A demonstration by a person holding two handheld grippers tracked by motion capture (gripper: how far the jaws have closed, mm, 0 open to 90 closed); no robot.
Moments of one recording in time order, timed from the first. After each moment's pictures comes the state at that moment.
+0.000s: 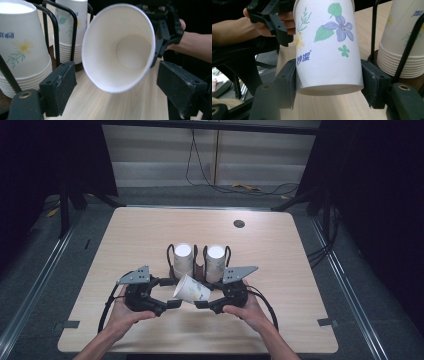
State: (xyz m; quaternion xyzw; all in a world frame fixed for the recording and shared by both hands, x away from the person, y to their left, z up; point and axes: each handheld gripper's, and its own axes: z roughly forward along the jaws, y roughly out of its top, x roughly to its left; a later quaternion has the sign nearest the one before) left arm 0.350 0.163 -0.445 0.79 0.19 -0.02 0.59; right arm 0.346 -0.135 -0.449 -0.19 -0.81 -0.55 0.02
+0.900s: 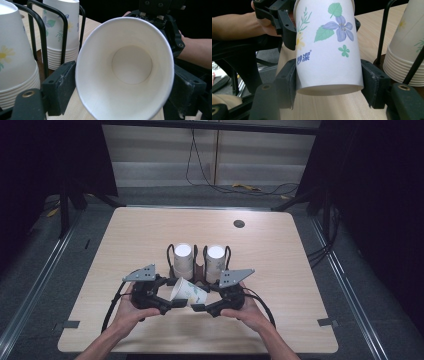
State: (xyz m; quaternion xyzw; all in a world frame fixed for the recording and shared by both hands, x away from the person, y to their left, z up) left arm 0.357 0.150 -0.450 0.78 0.18 -0.05 0.60; right arm 0.342 -0.127 -0.453 -0.16 -0.82 -0.56 0.01
